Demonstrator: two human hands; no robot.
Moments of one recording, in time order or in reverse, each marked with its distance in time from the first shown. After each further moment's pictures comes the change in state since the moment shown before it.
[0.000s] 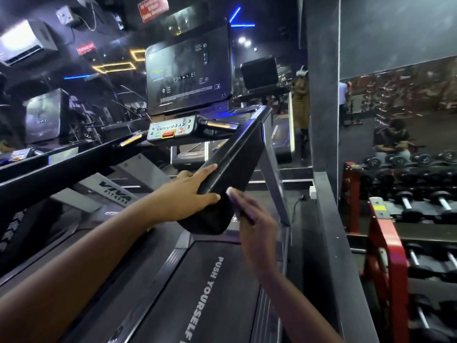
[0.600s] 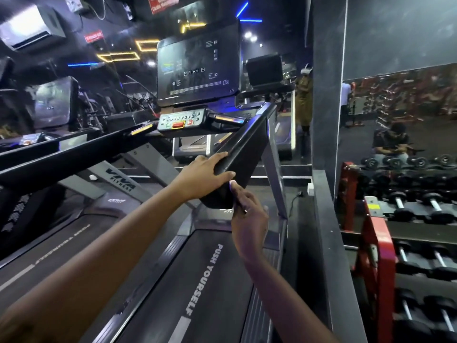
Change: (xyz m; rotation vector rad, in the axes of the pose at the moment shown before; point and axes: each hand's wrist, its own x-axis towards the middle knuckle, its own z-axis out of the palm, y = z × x) left_hand -0.015 0.004 0.008 -0.050 0.172 -0.001; right_hand -0.039 -0.038 0.021 -0.177 0.110 0.027
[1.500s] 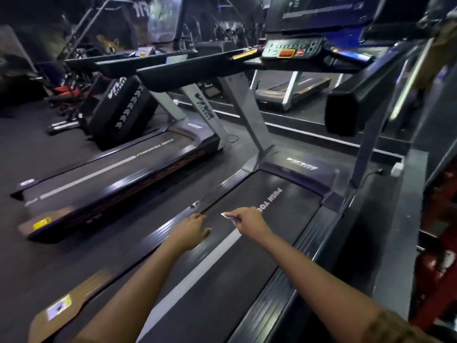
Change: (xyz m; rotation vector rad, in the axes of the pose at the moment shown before) left_hand -0.297 -0.220 0.137 0.028 -0.351 -0.506; right_hand -0.219 0.030 0.069 -0.423 -1.273 -0.031
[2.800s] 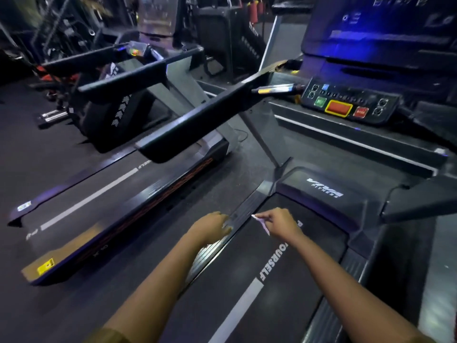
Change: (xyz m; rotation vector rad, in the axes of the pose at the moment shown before) left_hand 0.306 -0.053 -0.302 -0.025 -0.197 0.095; right_hand 0.376 -0.010 -0.168 0.002 -0.185 0.382
